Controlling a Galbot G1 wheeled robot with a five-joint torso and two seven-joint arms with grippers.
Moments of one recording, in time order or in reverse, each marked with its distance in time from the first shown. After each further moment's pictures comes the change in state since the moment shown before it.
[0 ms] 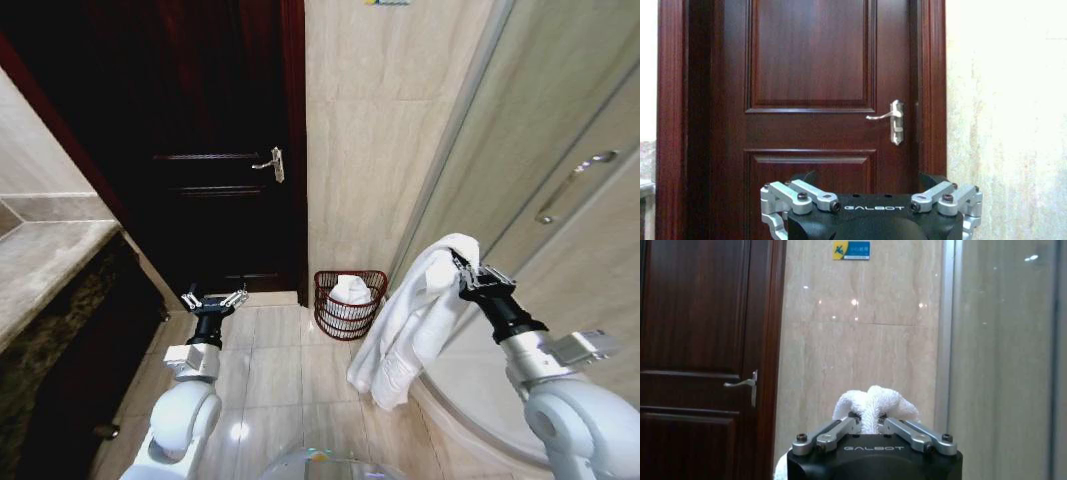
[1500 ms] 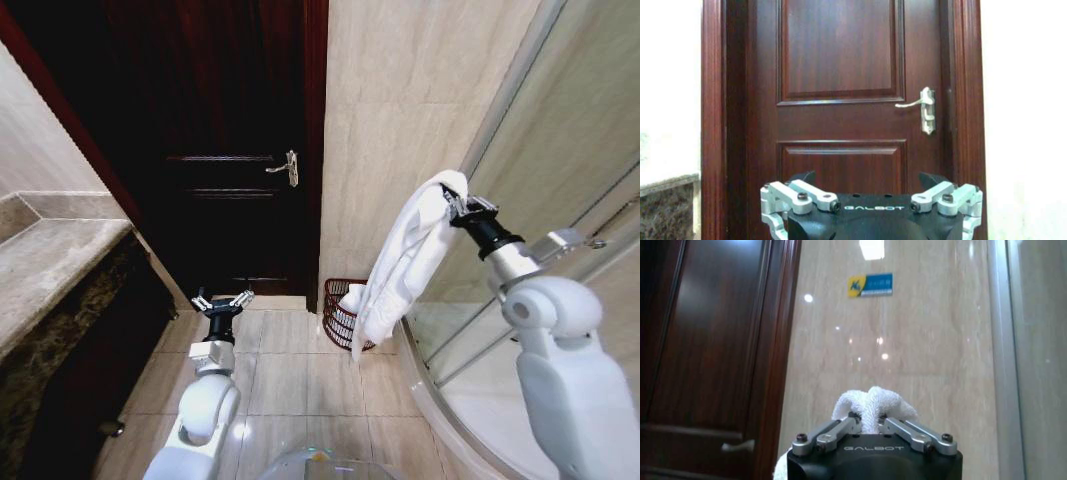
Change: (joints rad) left arm -0.067 -0.060 0.095 0.130 0.127 -0.066 -0.097; right arm 0.690 -0.222 -0.224 -0.400 0.169 -0.054 0.014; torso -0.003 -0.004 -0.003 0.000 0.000
